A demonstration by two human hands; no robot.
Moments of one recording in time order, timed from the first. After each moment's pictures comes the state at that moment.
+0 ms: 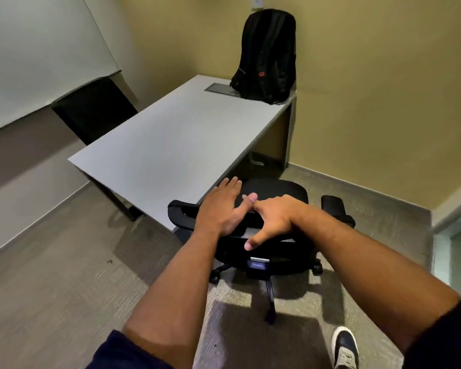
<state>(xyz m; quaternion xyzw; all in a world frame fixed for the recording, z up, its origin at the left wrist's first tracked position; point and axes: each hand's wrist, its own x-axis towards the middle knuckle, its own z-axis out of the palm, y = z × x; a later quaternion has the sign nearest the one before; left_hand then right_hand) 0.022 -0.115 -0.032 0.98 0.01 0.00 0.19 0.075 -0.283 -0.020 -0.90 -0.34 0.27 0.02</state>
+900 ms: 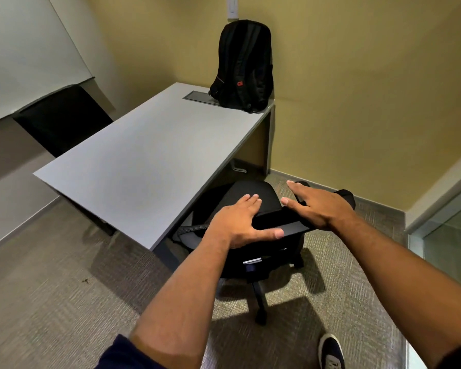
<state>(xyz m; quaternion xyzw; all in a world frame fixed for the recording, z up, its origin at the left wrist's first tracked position) 0.068 -0.177 -0.028 0.97 -0.12 -0.13 0.15 0.137 -0.414 -0.040 -0.97 -0.19 0.10 0.12</state>
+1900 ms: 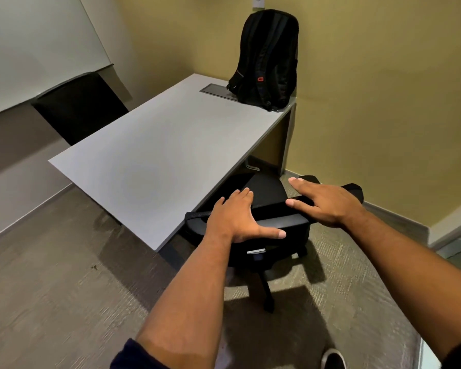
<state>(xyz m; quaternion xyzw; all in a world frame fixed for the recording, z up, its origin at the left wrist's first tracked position) 0.118 -0.150 -0.034 0.98 0.00 -0.09 0.16 0.206 -0.392 -0.034 -0.95 -0.30 0.08 0.10</state>
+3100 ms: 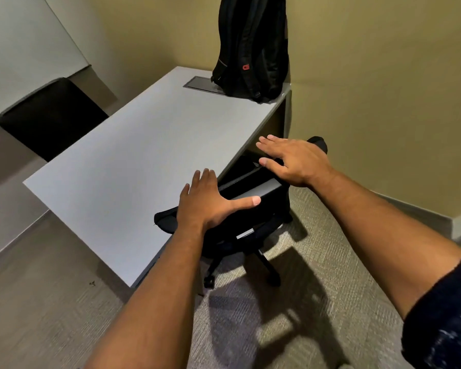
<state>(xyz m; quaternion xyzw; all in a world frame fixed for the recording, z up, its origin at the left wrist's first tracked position) 0.251 -0.140 -0.033 0.98 0.14 -0.06 0.15 0.388 -0.354 -0.048 -0.92 -0.36 -0.04 0.15</state>
